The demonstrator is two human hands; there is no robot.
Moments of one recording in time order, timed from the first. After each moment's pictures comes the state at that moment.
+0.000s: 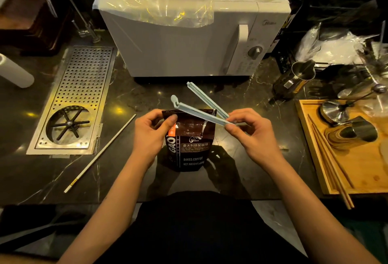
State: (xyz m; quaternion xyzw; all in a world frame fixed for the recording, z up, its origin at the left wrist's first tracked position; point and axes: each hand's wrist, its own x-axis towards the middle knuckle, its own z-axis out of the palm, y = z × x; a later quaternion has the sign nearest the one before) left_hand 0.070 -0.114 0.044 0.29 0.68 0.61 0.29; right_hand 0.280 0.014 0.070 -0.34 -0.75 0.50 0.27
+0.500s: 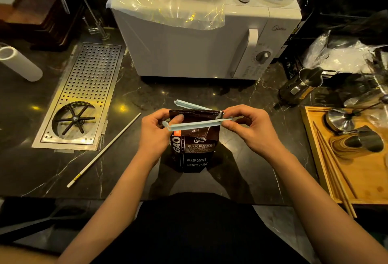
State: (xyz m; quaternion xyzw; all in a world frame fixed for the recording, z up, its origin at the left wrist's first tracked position) left_hand 0.072 -0.113 0.048 0.26 0.67 0.62 0.32; right_hand 0.259 0.035 0.074 -0.31 -0.80 0.48 0.20
